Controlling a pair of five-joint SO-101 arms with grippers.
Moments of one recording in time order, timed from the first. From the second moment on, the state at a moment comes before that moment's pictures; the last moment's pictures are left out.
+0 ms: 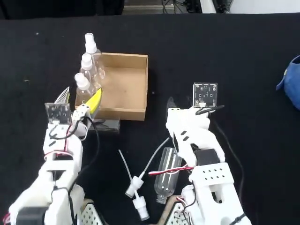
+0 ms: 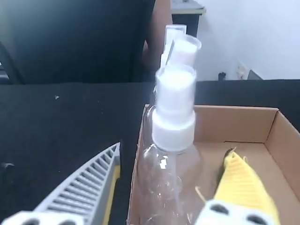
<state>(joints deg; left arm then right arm) -7.7 -32.9 90.8 -45.4 -2.2 -8.1 -59.4 80.5 18.5 -9.5</state>
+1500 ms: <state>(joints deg) -27.1 -102.8 96.3 36.9 -2.2 -8.8 -59.4 81.4 18.5 -9.5</state>
